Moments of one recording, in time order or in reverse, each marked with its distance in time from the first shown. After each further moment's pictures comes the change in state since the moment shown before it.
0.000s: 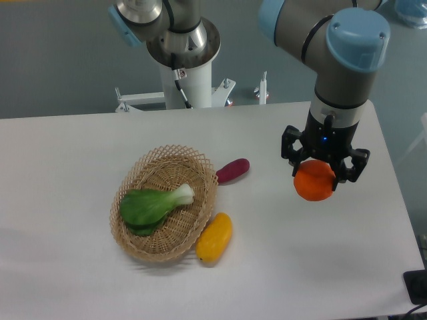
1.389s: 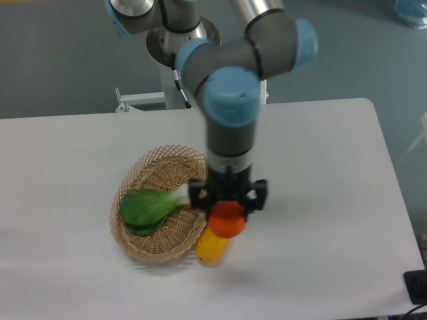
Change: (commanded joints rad) arm -0.360 -0.026 -0.232 0.278 0.052 -0.833
